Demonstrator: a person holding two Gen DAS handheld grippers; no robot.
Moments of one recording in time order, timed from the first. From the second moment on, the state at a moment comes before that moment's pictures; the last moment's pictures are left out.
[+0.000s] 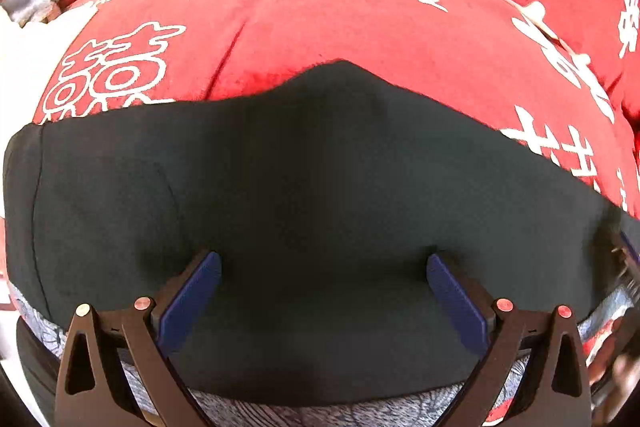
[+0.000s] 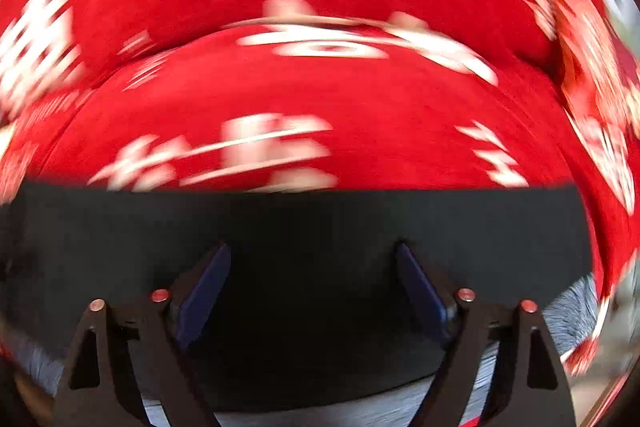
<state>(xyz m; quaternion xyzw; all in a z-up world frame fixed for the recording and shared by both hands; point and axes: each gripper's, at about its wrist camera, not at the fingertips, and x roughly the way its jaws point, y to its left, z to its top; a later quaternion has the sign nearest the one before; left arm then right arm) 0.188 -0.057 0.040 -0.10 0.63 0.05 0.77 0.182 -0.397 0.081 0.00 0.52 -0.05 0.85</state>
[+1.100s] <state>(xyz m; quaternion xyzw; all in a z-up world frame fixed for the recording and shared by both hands) 0.100 -0.048 0.038 0.01 0.64 0.00 0.77 0.126 -0.524 0.089 0.08 0.54 -0.07 0.83</state>
